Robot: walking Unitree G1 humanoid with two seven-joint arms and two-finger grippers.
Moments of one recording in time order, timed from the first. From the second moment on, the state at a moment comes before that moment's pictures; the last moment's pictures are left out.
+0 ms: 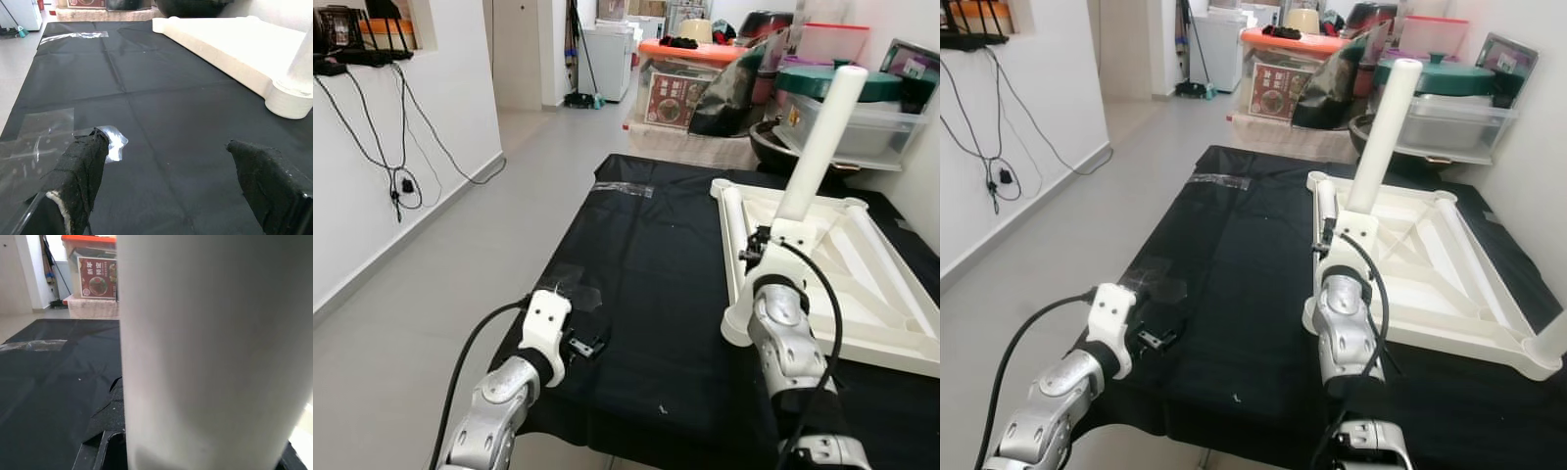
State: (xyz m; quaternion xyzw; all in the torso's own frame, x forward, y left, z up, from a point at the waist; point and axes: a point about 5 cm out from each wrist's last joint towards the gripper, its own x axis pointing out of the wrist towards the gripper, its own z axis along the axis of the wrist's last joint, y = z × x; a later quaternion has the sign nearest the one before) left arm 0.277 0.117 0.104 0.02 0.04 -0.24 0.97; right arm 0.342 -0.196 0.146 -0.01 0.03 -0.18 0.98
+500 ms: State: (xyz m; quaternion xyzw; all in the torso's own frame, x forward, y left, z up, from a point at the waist) left arm 0.280 0.117 0.107 0.02 0.03 -0.25 0.97; right arm 0.365 -0.153 0.209 0.07 -0.05 0.28 0.95
